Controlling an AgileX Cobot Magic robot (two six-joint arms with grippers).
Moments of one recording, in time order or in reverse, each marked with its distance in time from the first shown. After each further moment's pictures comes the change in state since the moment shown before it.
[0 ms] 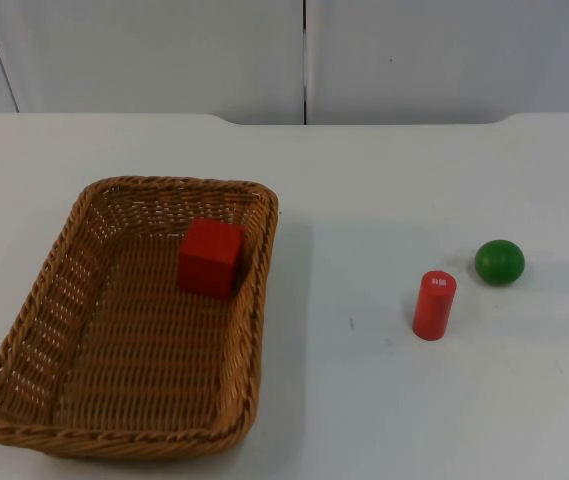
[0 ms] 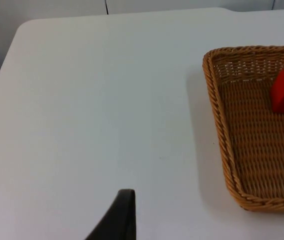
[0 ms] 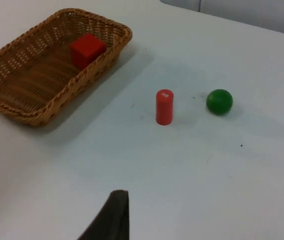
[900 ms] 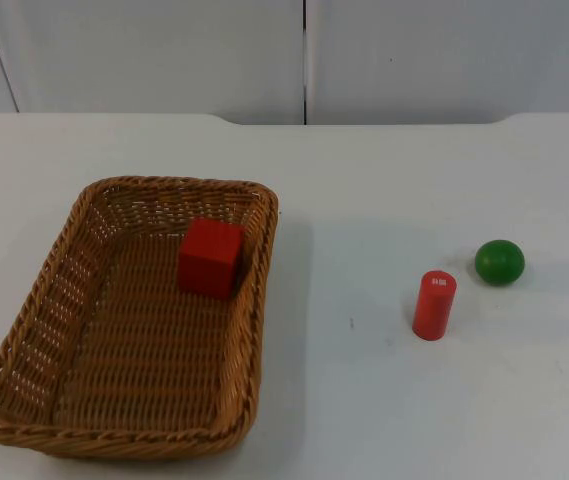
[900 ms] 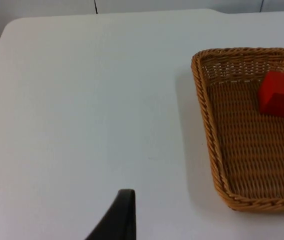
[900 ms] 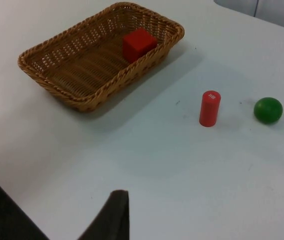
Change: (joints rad) right arm 0.190 0.000 0.000 -0.007 0.000 0.000; left arm 0.001 0.000 0.000 -0.026 0.000 0.000
